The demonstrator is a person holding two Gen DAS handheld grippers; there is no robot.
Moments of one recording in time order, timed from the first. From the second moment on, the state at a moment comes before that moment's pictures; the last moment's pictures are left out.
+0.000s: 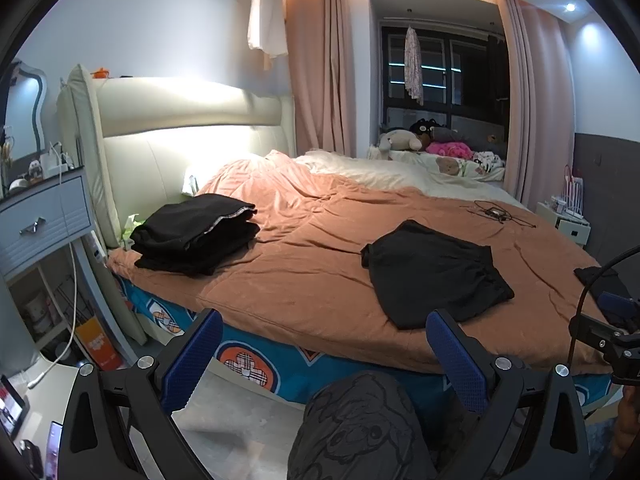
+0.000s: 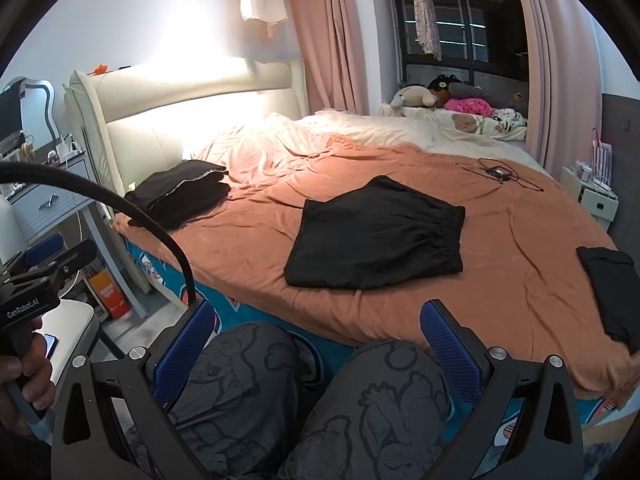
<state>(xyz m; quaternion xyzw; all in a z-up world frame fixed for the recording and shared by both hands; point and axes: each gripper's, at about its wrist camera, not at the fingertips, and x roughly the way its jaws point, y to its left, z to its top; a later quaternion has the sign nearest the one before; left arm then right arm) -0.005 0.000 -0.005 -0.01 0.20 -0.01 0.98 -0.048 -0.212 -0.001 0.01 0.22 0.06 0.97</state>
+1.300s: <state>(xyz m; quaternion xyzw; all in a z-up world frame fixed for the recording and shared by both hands) -0.007 0.001 -0.004 -0.02 0.20 -0.02 0.98 -0.048 -0.208 -0.007 0.02 0.22 0.06 0.97</state>
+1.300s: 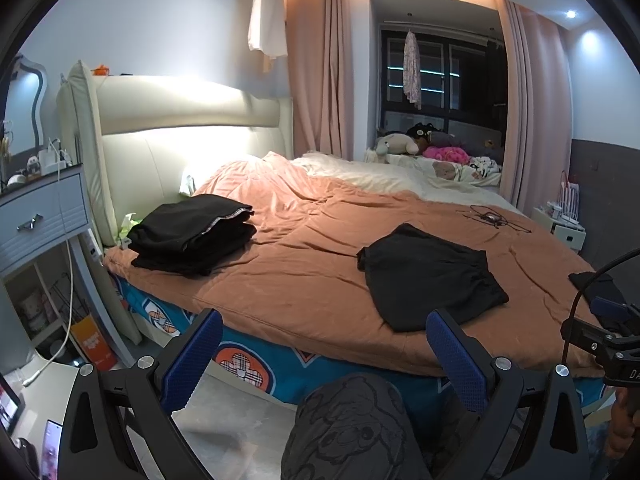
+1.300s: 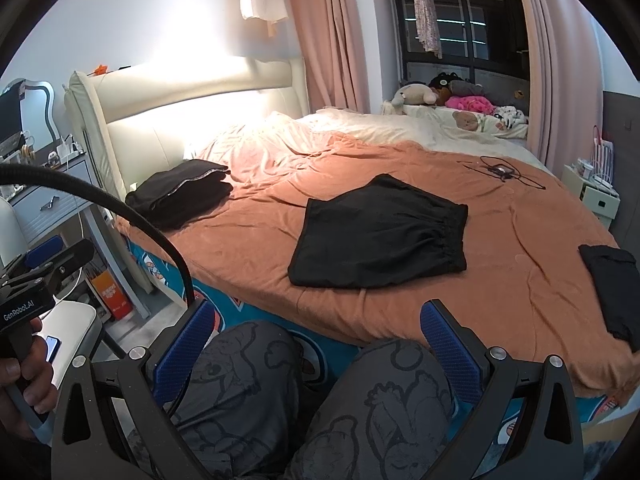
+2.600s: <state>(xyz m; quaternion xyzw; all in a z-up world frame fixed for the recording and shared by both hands) 0.055 -0.013 -0.026 -0.02 0.24 -0.04 0.97 0.007 -0.229 -0.007 0.03 0.26 0.04 0.96</state>
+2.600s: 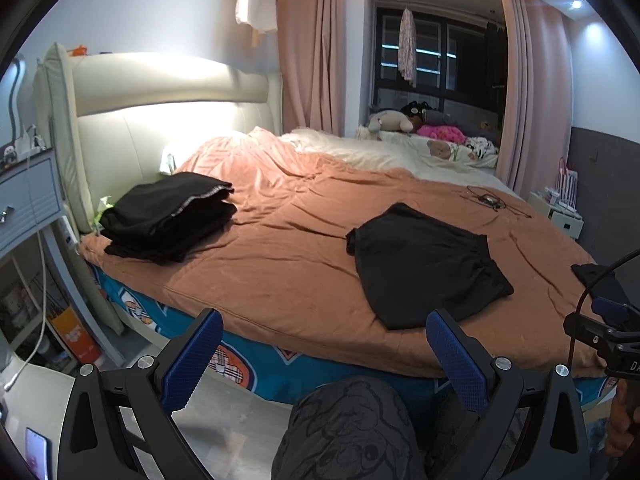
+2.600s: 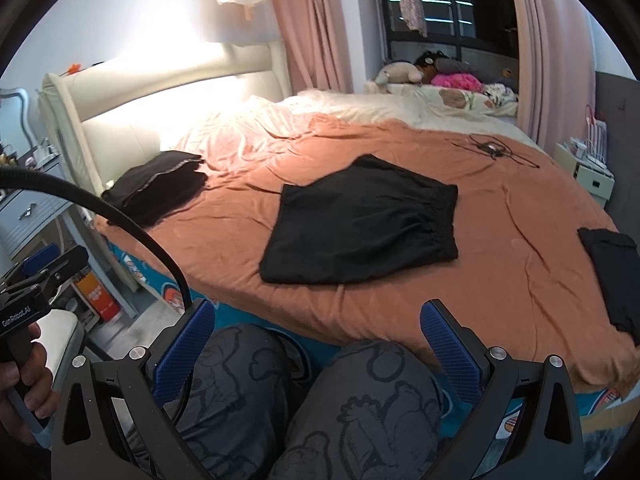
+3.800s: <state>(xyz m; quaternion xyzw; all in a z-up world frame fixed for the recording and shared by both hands) 0.218 -0.053 -0.123 -0.11 0.42 -0.15 0.89 0.146 -0.314 -0.049 0.15 0.33 0.03 0.93</state>
